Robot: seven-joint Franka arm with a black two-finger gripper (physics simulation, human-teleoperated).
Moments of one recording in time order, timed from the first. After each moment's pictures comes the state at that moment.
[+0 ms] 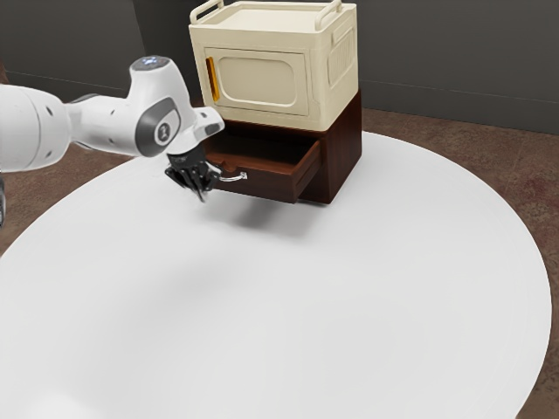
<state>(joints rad) 0.02 0.36 0.07 -1.68 -0.02 2.25 -0.11</state>
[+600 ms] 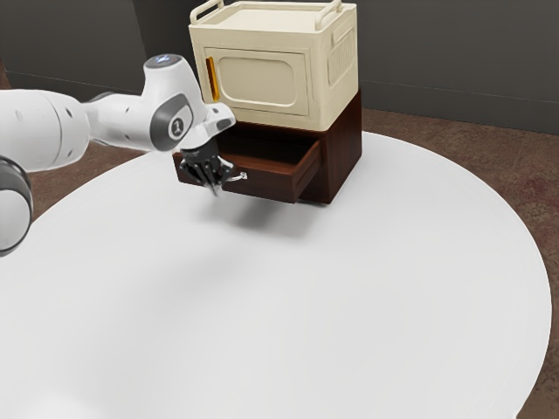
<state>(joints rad) 0.10 0.50 -0.02 -1.51 -0.01 2.21 -0.08</state>
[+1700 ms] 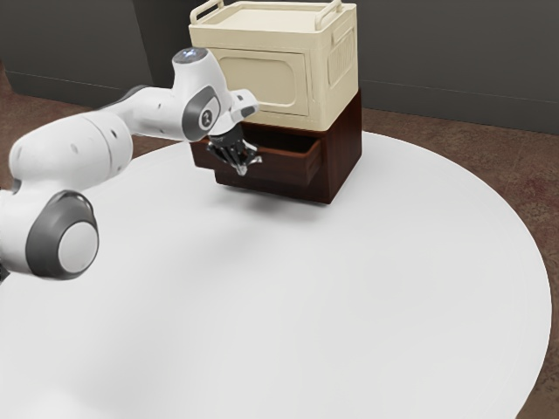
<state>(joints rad) 0.08 0.86 -0.01 -0.95 0.00 2.12 -0.03</state>
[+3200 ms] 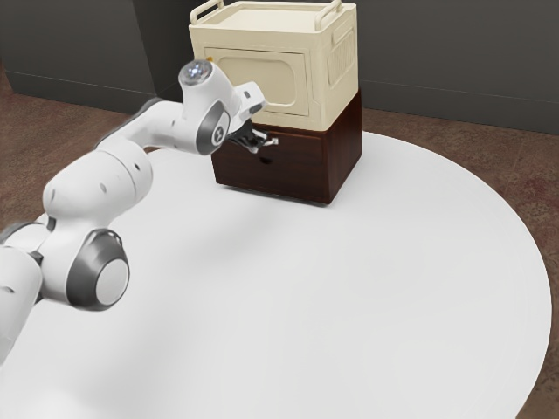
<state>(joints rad) 0.06 1.13 0.04 -0.59 0.00 2.34 -0.01</state>
